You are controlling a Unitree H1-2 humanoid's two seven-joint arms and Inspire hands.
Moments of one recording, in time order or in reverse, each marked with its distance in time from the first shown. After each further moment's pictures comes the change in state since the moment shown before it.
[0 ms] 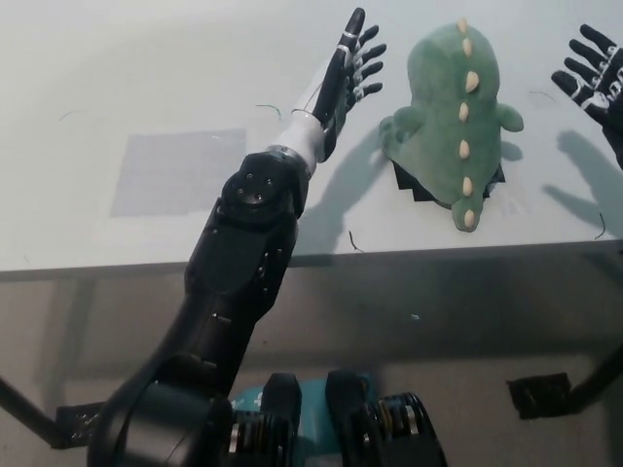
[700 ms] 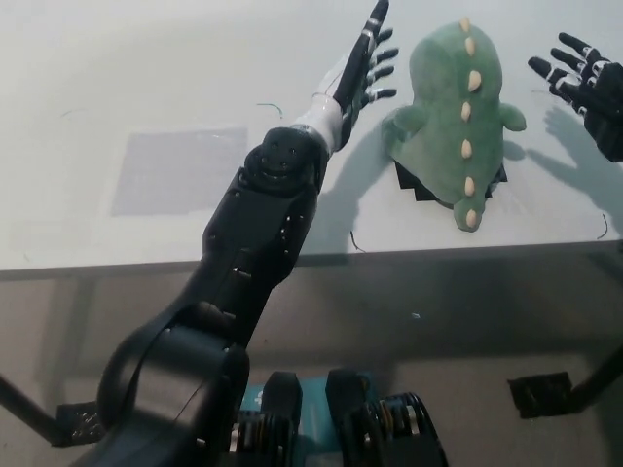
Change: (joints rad) left_arm -0.145 -0.007 0.007 0.274 0.007 0.007 0.024; right_arm -0.150 0.006 0.023 0.343 -0.072 -0.006 -0.001
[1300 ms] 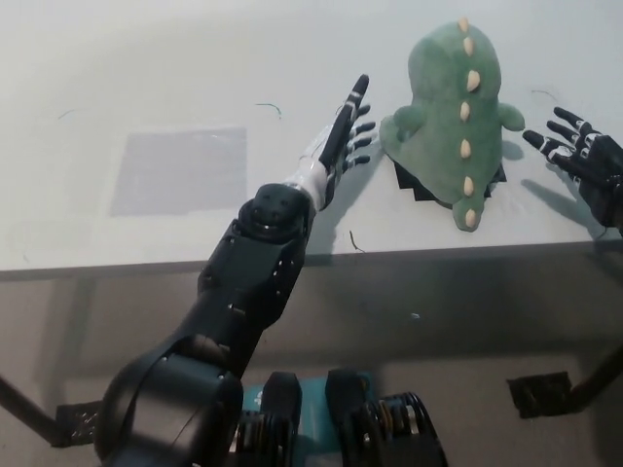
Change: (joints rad) left_arm 0.094 -0.001 -0.003 0.067 0.021 -0.017 0.006; right_arm 0.129 0.026 -0.007 0.013 -0.019 -0.044 0.000
